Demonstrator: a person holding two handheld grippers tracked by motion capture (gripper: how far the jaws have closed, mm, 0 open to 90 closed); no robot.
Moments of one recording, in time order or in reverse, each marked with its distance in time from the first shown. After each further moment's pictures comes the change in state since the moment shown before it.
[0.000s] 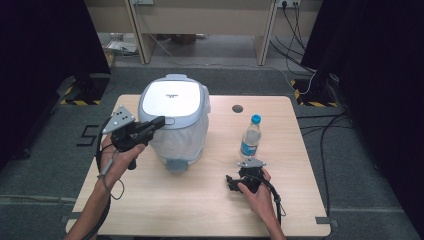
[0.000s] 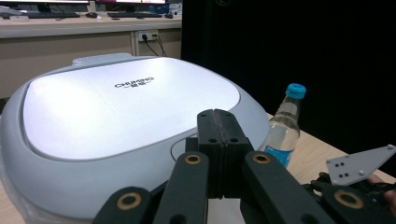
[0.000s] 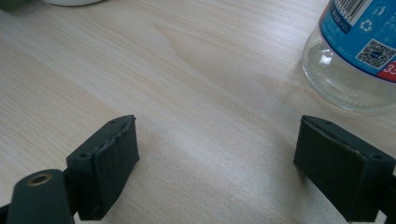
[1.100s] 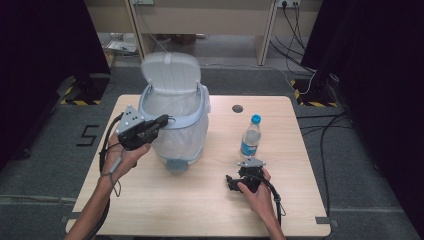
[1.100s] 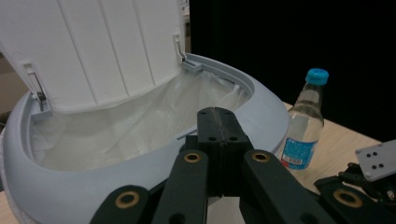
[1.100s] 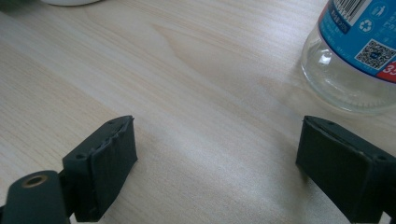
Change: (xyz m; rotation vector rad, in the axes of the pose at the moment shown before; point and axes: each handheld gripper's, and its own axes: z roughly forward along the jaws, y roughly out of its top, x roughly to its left) left arm -0.002 -0.003 0.010 0.020 0.050 0.093; right arm -0.001 0.001 0.001 0.002 -0.005 -0.001
